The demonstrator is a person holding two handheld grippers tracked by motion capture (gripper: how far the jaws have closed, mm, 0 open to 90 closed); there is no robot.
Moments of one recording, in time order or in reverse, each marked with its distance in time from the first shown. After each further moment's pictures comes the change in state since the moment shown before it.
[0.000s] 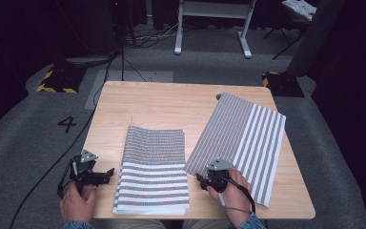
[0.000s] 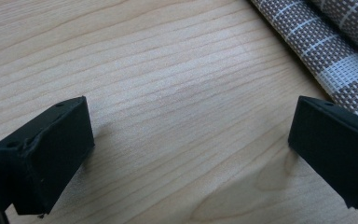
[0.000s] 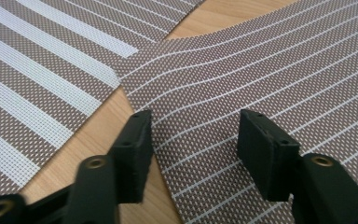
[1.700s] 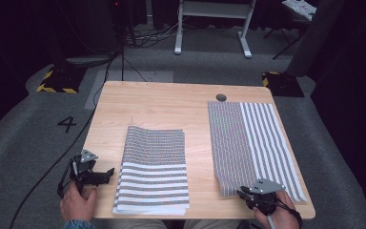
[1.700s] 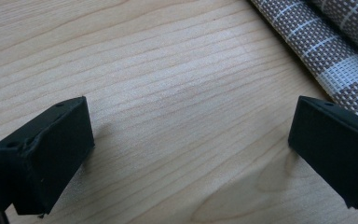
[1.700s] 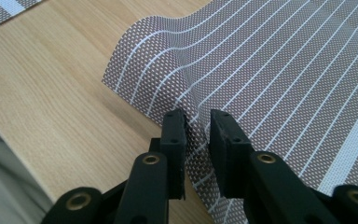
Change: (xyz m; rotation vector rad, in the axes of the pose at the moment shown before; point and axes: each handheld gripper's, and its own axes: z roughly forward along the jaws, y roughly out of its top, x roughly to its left) left arm 0.000 0.000 0.001 -0.001 -0.001 -0.002; right arm -0.056 -0.065 -0.106 0.072 0.032 -0.138
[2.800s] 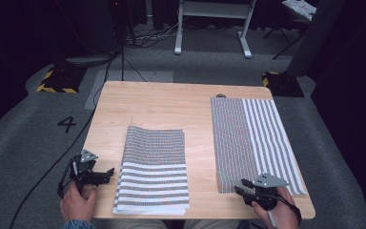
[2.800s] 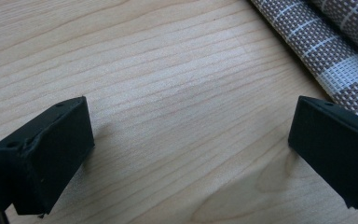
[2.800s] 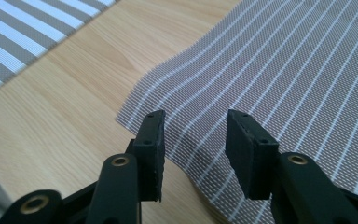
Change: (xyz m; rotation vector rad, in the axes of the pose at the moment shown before) left arm 0.000 0.000 0.000 0.001 -0.001 -0.001; right arm -0.010 0.003 0.006 -0.099 0.017 0.122
